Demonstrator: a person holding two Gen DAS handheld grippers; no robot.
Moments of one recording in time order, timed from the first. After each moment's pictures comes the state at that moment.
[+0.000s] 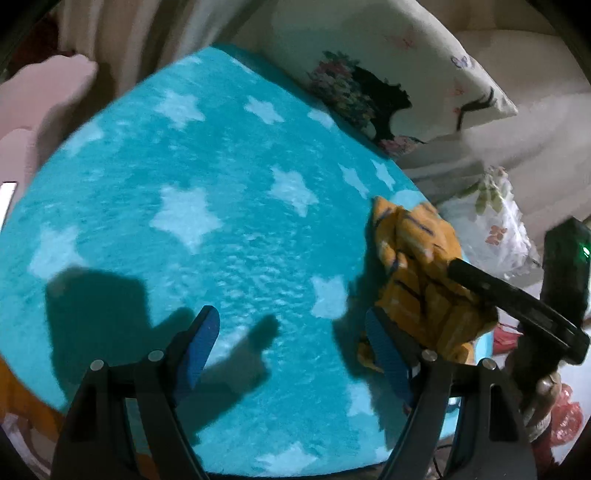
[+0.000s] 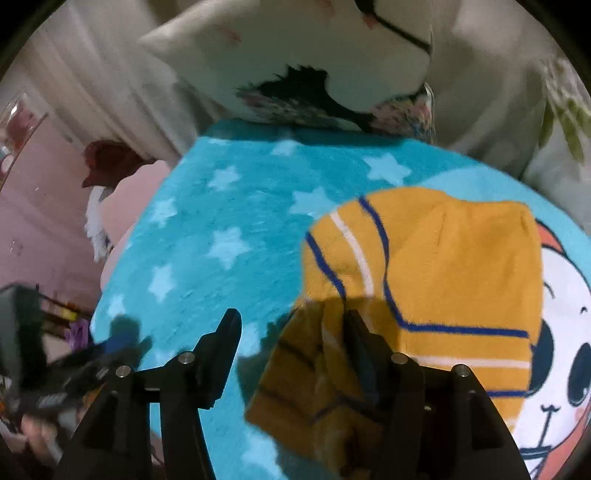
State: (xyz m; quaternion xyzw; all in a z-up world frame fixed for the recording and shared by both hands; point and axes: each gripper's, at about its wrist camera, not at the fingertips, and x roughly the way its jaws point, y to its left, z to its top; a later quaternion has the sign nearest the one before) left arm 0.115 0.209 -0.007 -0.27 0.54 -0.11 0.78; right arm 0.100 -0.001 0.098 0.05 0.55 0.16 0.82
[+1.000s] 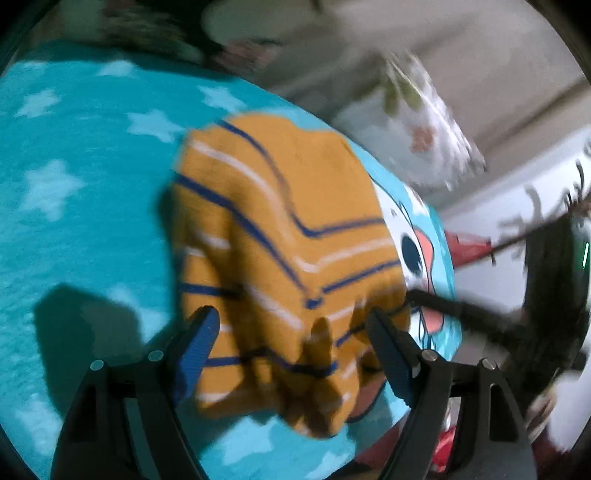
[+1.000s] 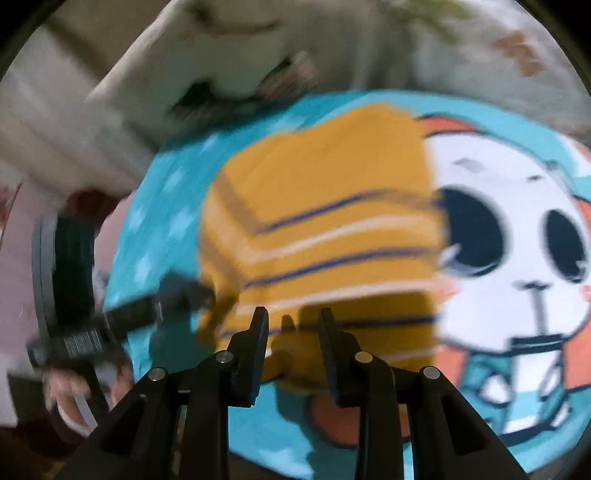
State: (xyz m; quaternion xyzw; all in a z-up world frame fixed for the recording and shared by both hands) left arm 0.154 0.049 0.002 -0.19 0.57 -0.32 0.73; right arm 0.034 -0.106 0.100 0.15 0.56 0.04 0.82
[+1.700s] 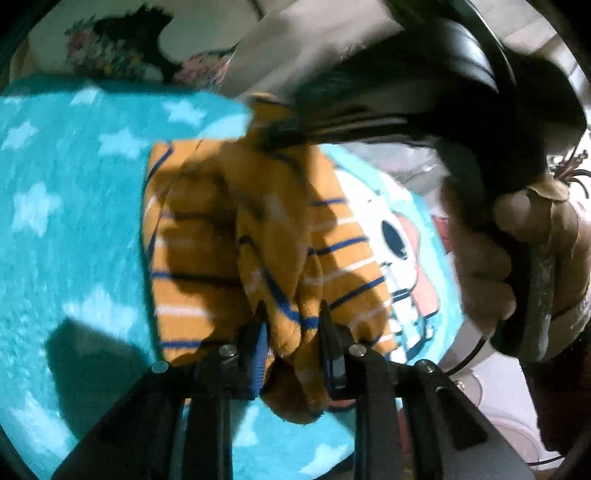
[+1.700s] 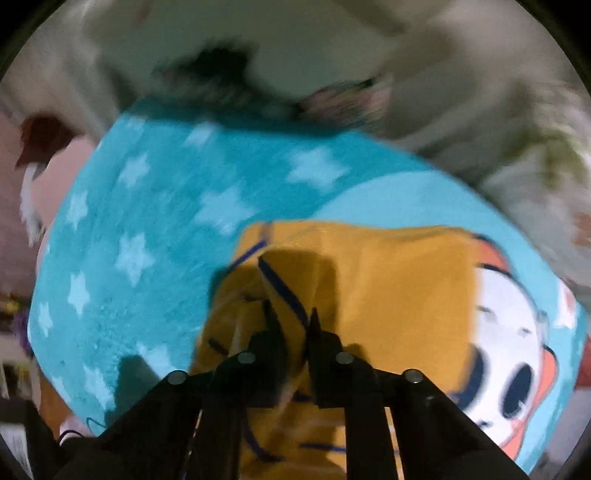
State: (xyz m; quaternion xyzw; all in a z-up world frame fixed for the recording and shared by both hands) left arm 0.132 0.055 0.022 -0.17 0.53 -0.35 0.75; right arm 0.162 -0.036 0.099 -0.05 0.59 0.00 0.81
